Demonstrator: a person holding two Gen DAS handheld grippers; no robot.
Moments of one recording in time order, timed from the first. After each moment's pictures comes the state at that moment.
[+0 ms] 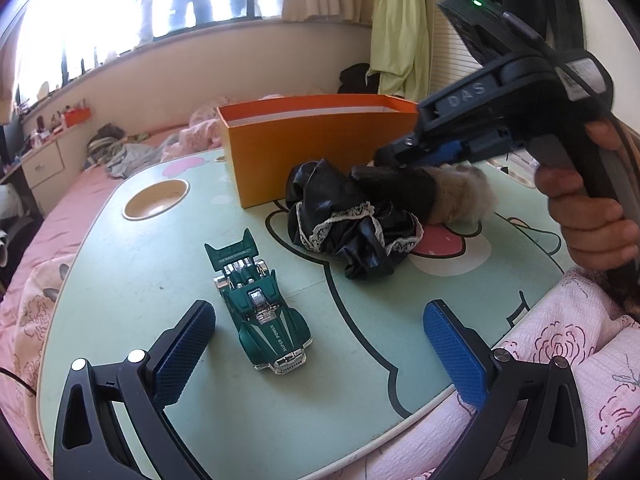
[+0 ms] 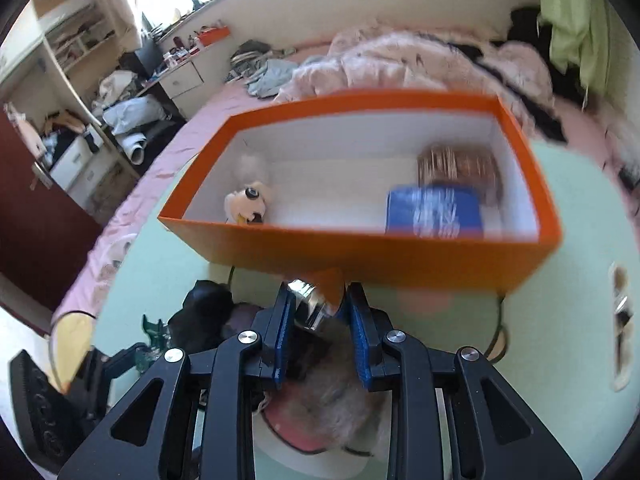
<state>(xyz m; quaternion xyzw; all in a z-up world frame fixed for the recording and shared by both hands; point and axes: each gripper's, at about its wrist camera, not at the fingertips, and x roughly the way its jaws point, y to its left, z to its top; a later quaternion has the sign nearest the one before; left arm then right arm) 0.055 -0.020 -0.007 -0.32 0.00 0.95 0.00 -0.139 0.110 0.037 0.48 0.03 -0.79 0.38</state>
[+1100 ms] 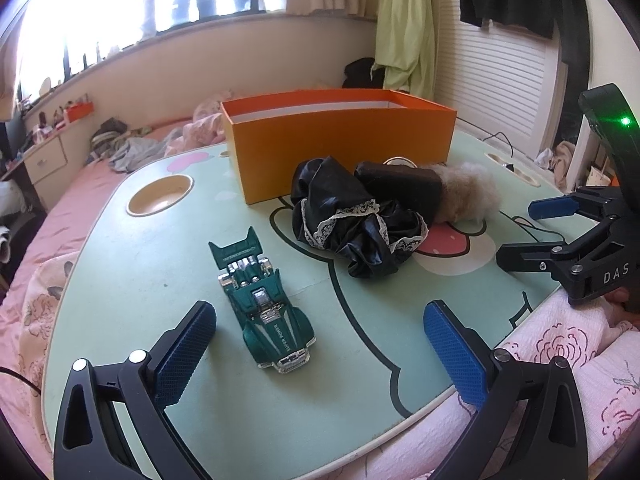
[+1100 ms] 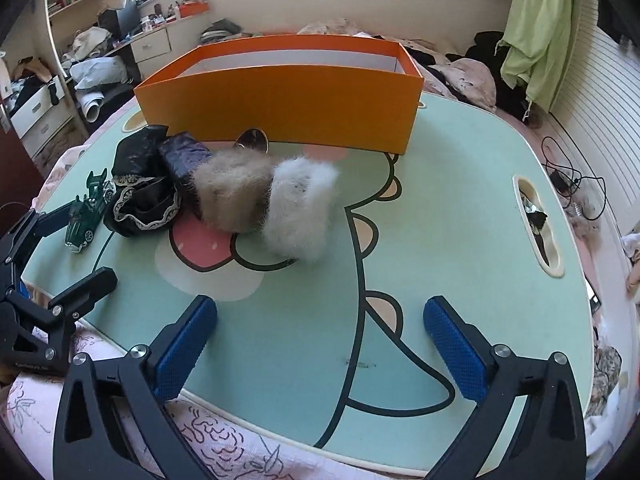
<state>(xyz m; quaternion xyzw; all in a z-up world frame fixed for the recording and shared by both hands) 0.049 -0.020 -0.008 -0.34 0.00 0.94 -0.01 -0.061 0.181 0.014 0.43 0.16 -0.84 0.29</state>
